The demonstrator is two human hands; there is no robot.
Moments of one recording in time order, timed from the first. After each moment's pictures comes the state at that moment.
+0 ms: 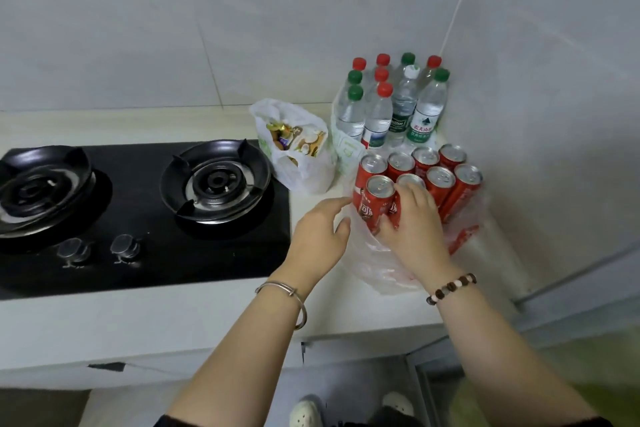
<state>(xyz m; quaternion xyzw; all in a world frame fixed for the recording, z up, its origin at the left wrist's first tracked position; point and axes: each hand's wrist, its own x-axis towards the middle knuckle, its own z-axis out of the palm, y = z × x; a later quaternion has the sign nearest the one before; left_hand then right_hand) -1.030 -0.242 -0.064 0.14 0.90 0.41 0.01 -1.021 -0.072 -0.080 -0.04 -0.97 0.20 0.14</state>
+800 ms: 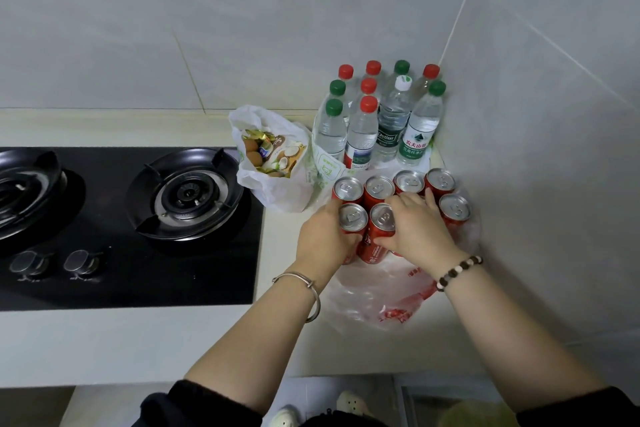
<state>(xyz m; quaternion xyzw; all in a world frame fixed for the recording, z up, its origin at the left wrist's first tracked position) -1.100 -0.146 -0.082 0.02 0.93 0.35 0.05 -1.104 0.019 -0.082 0.08 -1.00 0.01 0.00</state>
